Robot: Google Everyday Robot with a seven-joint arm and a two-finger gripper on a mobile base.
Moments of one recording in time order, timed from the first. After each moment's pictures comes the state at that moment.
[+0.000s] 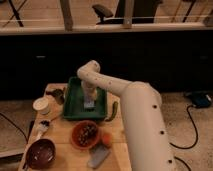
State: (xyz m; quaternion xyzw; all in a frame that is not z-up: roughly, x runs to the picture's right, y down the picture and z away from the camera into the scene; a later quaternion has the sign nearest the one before) arm -0.126 0.044 0.969 -0.22 -0.18 -0.41 0.87
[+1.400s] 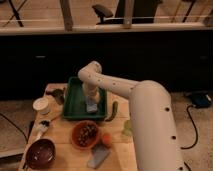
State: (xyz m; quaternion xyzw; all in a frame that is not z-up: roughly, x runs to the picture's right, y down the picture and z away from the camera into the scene) arm -0.088 0.052 0.942 -0.23 -0.17 -0.43 0.86
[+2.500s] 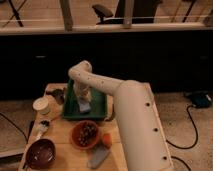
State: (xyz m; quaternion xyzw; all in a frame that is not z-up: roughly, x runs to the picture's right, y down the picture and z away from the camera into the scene) arm -0.148 0.075 0.934 -0.23 -0.23 -0.50 0.80
